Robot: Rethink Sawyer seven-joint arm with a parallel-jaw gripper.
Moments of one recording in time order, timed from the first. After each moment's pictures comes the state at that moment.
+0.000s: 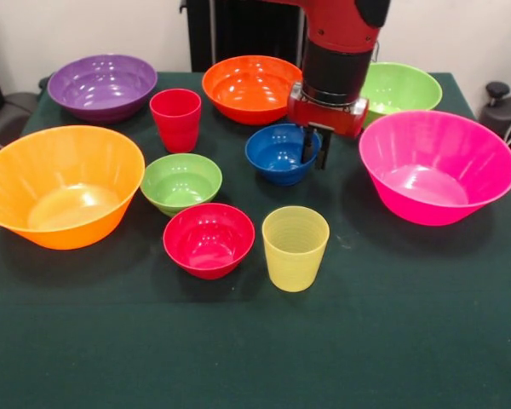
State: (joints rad) arm -0.06 -0.45 -0.10 1.73 0.02 0.22 1.99
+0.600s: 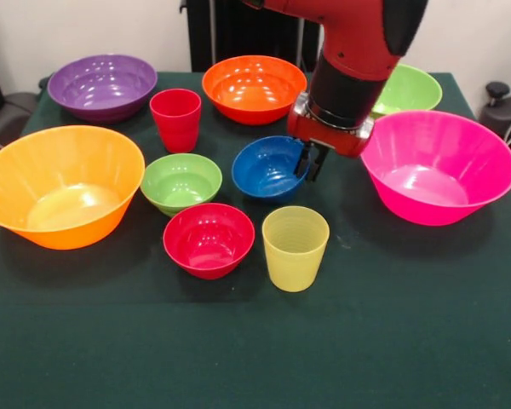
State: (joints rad) arm 0.08 -0.33 -0.27 1.44 0.06 0.54 1.99
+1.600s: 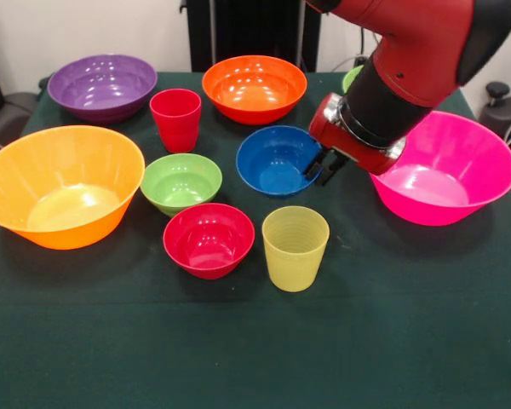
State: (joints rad) arm 0.20 -0.16 -0.47 1.05 0.10 0.97 2.08
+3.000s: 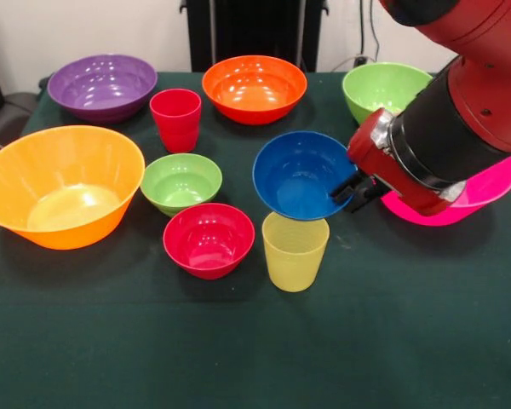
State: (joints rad) arm 0.09 0.12 -0.72 0.33 0.29 1.50 2.15
